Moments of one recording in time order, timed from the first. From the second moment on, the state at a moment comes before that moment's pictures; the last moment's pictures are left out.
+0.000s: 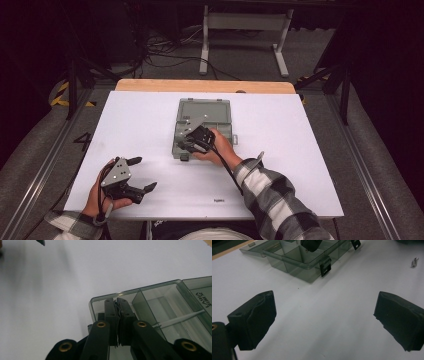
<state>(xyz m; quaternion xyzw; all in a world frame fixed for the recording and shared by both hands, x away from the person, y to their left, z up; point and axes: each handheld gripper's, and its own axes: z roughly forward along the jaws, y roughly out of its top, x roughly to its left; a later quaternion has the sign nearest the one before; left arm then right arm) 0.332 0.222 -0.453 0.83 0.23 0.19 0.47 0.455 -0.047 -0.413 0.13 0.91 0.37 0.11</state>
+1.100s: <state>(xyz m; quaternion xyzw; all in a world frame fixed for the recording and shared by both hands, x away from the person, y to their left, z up) 0.333 0.222 -0.455 0.83 0.23 0.18 0.47 0.415 -0.103 -0.385 0.12 0.88 0.44 0.13</state>
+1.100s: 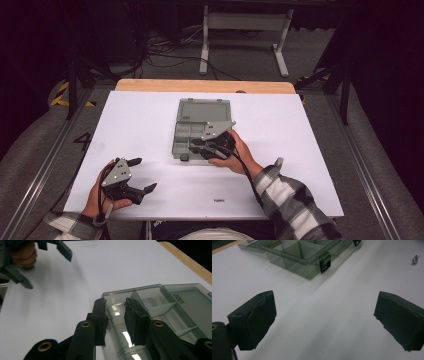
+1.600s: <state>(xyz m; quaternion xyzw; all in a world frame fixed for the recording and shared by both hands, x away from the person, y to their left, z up) 0.332 0.223 -0.455 0.83 0.24 0.19 0.46 0.373 -0.160 -0.395 0.13 0.87 0.45 0.14</state>
